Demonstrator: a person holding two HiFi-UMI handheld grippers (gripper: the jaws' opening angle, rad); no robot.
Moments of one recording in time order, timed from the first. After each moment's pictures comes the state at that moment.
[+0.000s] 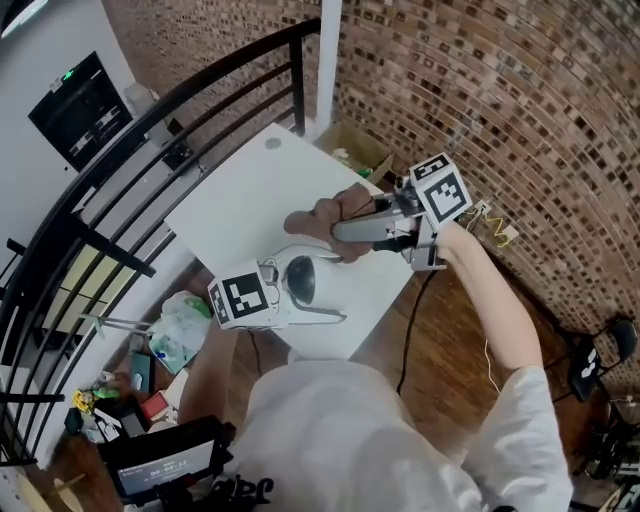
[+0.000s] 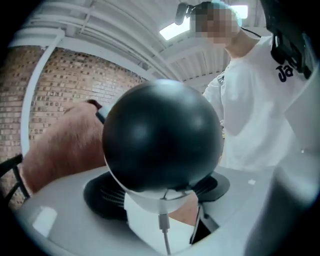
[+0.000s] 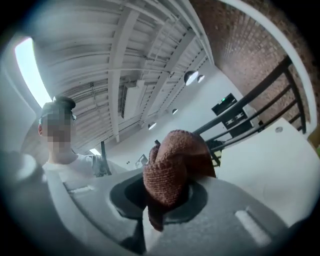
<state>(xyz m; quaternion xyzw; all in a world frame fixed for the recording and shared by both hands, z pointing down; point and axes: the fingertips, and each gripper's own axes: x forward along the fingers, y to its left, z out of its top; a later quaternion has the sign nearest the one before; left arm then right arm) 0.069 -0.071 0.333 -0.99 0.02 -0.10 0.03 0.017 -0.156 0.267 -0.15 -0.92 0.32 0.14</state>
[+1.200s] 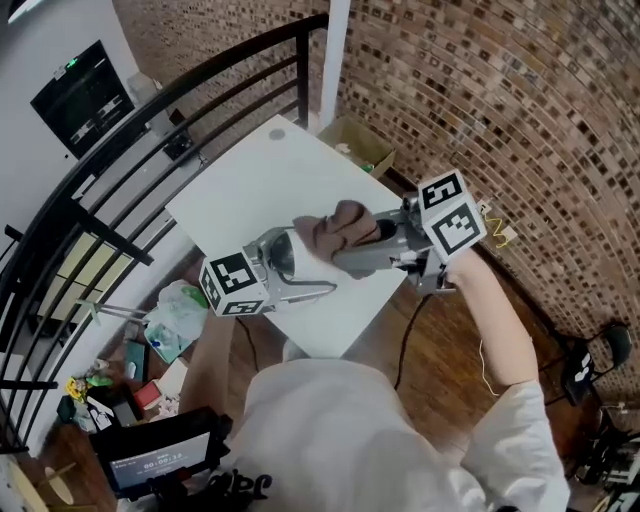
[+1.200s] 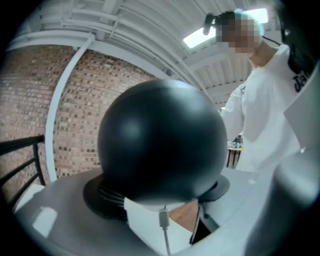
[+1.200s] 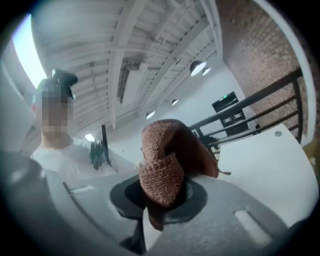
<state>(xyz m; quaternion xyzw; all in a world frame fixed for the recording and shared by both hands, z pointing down) 0.041 -0.098 0.340 -0.99 0.12 -0.07 -0.05 0.018 -0.093 0.269 -0.14 -0.93 0.28 0.20</state>
